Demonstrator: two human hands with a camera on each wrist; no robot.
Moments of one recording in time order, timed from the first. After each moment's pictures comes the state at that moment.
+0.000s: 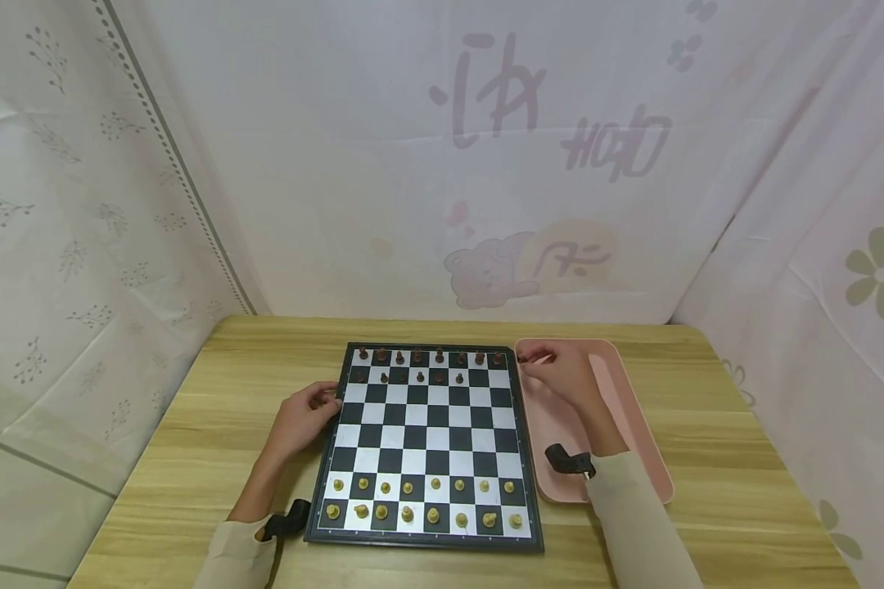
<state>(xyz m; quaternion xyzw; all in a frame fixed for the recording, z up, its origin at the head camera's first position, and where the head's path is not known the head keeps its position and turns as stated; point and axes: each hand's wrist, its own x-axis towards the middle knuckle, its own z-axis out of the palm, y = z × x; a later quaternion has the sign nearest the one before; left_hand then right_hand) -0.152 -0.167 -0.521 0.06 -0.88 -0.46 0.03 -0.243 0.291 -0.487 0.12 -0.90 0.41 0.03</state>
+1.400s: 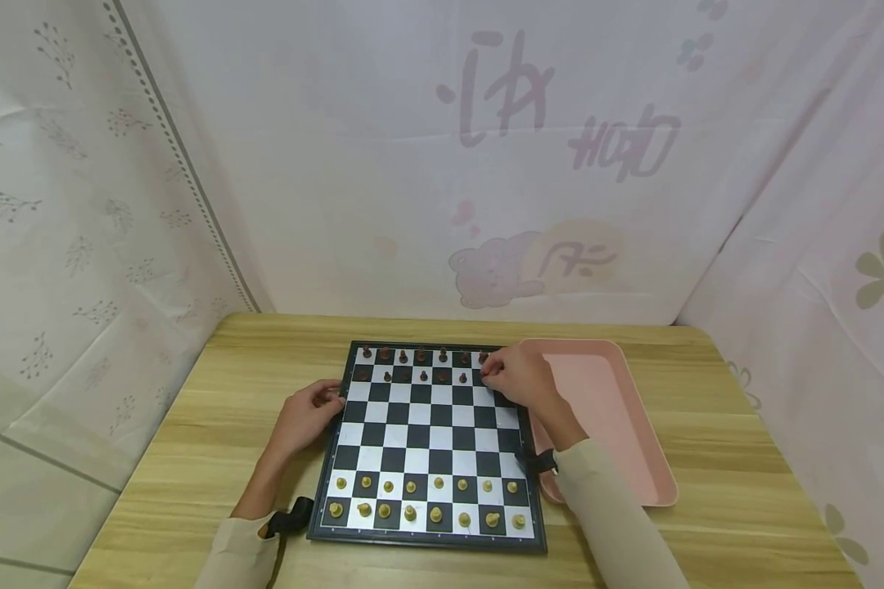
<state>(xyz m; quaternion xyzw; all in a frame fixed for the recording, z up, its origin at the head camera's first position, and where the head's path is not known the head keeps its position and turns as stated) -0.153 -0.166 -0.523 0.07 -0.88 -0.46 0.02 -0.247 0.216 -0.486 0.16 -0.96 0.22 -0.01</state>
